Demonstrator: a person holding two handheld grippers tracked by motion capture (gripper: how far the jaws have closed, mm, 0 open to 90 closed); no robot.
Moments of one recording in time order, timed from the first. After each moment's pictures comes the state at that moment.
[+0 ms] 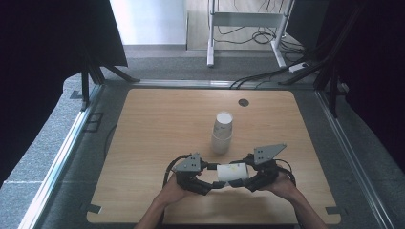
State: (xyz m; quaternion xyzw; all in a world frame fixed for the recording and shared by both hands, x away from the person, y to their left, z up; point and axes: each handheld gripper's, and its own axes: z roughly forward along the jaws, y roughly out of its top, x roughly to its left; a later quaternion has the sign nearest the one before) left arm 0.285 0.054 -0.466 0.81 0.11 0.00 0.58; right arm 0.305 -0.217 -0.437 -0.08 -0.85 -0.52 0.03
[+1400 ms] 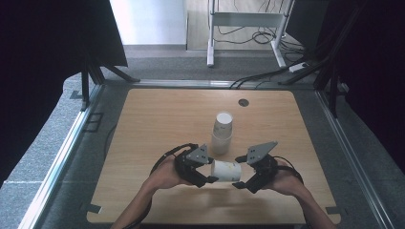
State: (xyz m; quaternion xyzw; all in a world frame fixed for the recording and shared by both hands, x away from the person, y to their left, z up) left arm 0.301 0.049 -0.411 0.92 0.07 0.04 0.39; right arm 0.306 -0.208 -0.421 -0.09 -0.92 -0.39 -0.02
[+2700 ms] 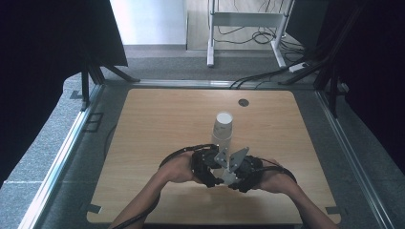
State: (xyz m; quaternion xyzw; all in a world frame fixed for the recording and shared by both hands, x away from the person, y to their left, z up) left arm 0.305 0.001 -0.402 0.97 0.02 0.05 0.25; right arm 0.305 -0.168 -0.432 -0.03 -0.97 -0.23 -0.05
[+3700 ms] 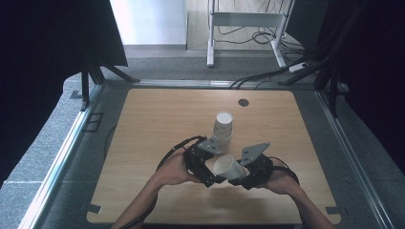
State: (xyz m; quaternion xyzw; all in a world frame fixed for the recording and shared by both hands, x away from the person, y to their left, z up) left arm 0.312 0.027 -0.394 0.92 0.11 0.00 0.38; right arm 0.305 -0.196 -0.422 -0.08 -0.93 -0.36 -0.04
